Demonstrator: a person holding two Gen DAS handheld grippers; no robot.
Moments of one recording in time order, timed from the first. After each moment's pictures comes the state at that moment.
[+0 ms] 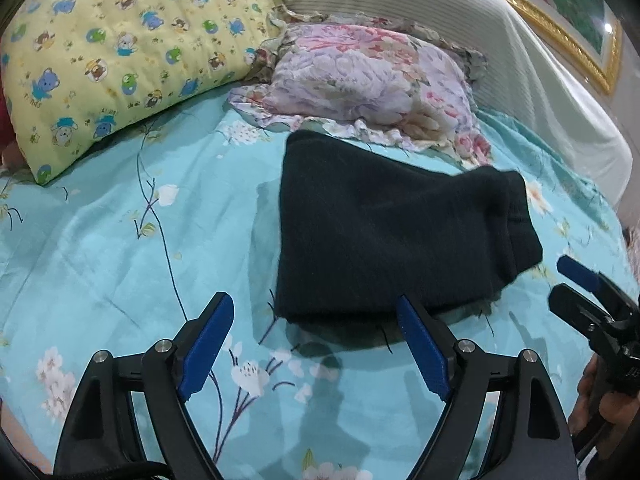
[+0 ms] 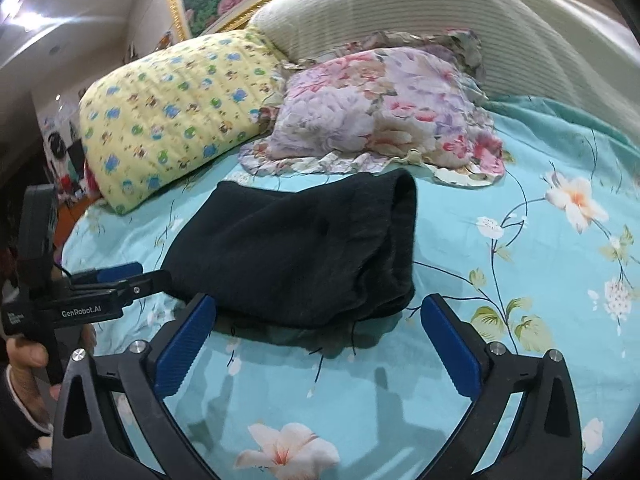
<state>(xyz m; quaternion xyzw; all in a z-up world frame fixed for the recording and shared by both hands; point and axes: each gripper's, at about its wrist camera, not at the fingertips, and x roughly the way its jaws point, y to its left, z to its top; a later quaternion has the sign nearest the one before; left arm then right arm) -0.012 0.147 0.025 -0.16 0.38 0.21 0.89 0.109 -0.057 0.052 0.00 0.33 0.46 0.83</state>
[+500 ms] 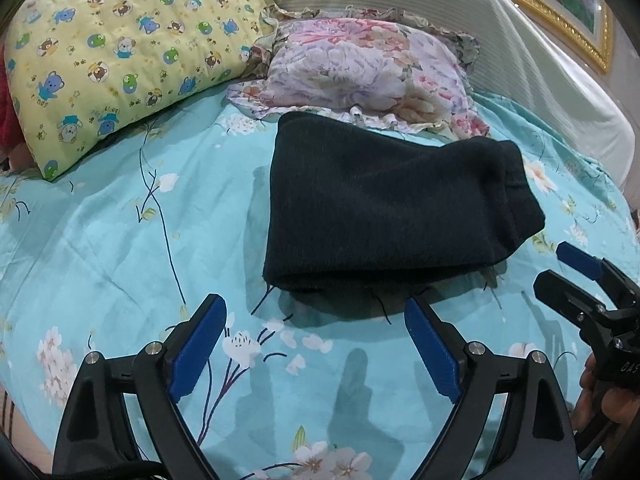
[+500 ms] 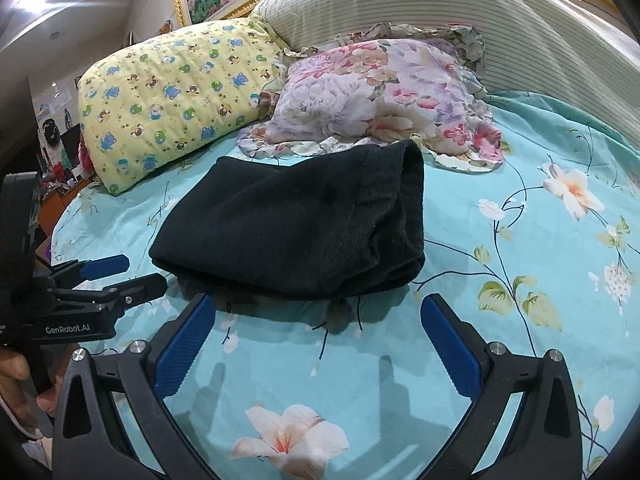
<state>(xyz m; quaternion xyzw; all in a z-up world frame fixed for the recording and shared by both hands) -0.020 0.128 0.012 -0.13 0.38 0.23 0.89 0.092 -0.053 0.036 -0.02 0.33 0.44 0.83</state>
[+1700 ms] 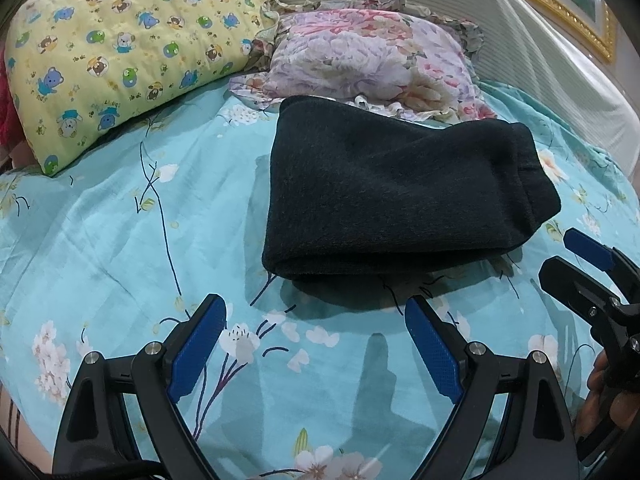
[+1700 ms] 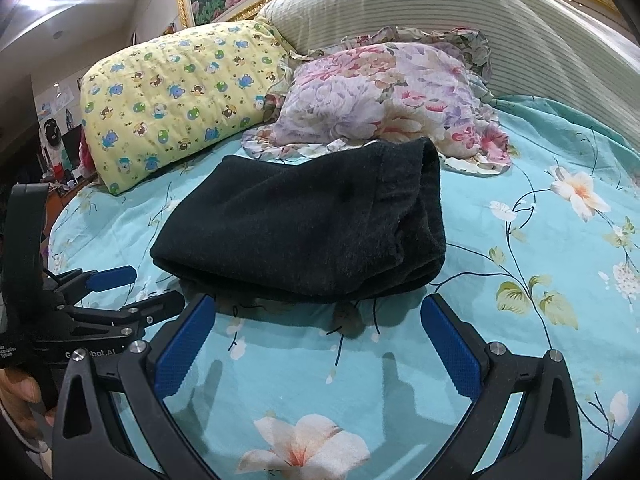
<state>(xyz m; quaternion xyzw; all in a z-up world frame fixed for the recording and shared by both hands) -0.015 0.126 -0.002 -0.12 0.39 0.24 0.88 0.082 -0.041 0.031 -0.01 0.32 0.44 0.84</state>
